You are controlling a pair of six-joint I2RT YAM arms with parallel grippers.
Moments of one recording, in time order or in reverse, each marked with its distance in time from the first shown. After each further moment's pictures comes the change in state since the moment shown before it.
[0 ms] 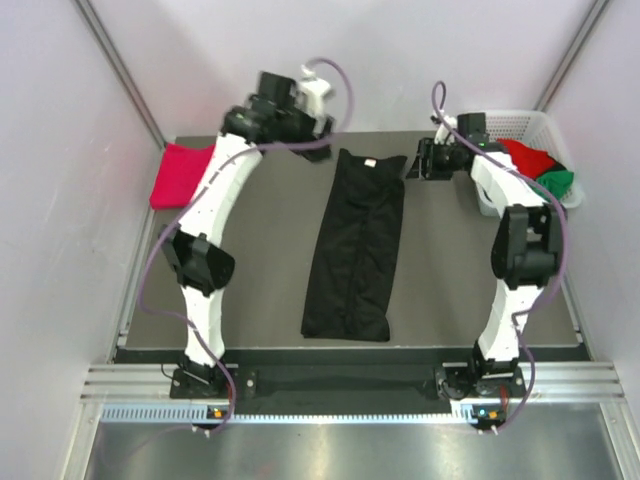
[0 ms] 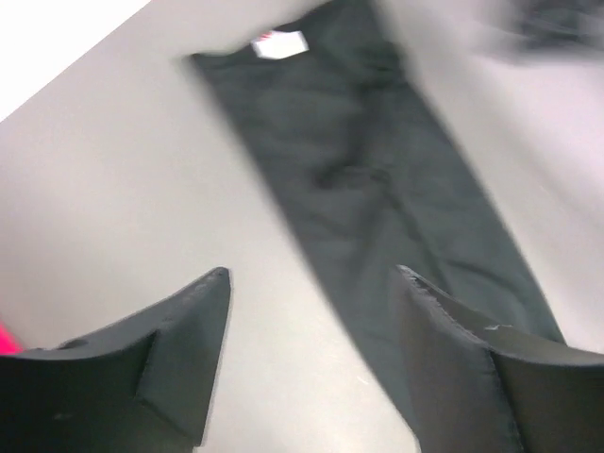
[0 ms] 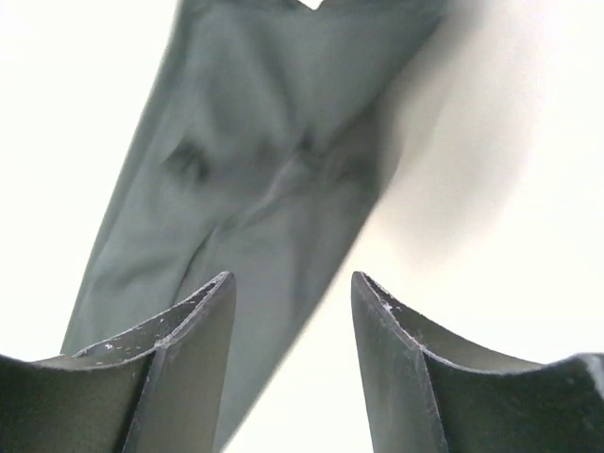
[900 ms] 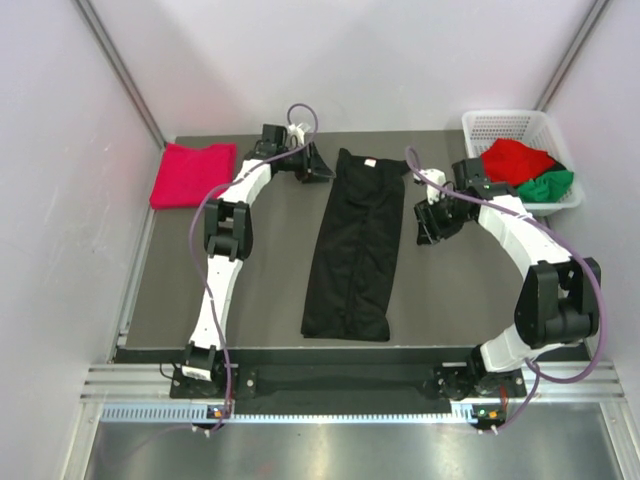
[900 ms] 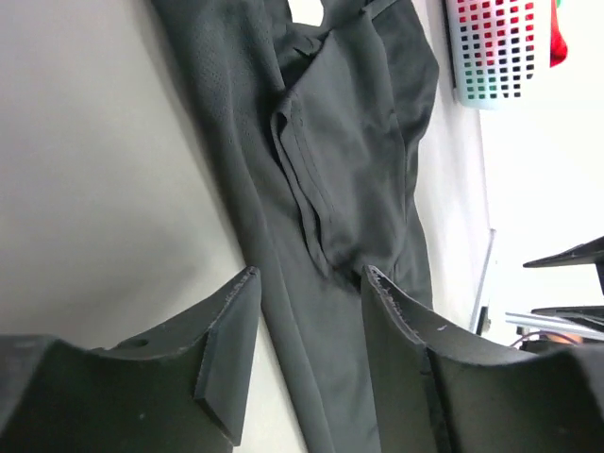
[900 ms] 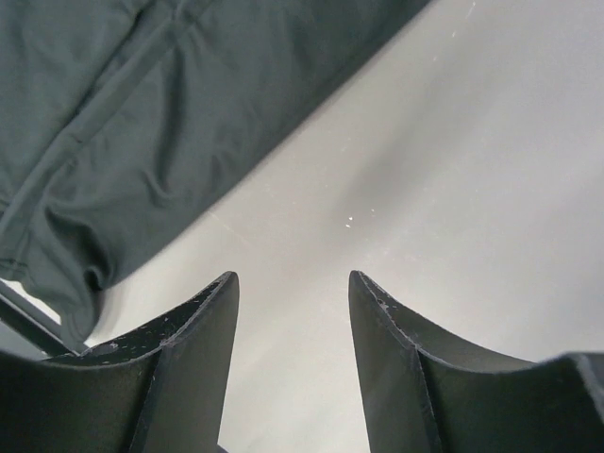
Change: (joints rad) left arm 0.254 0.701 0.145 0.546 0.636 -0.630; right arm 0.076 -0.498 -0.528 -0.238 0.098 -0.409
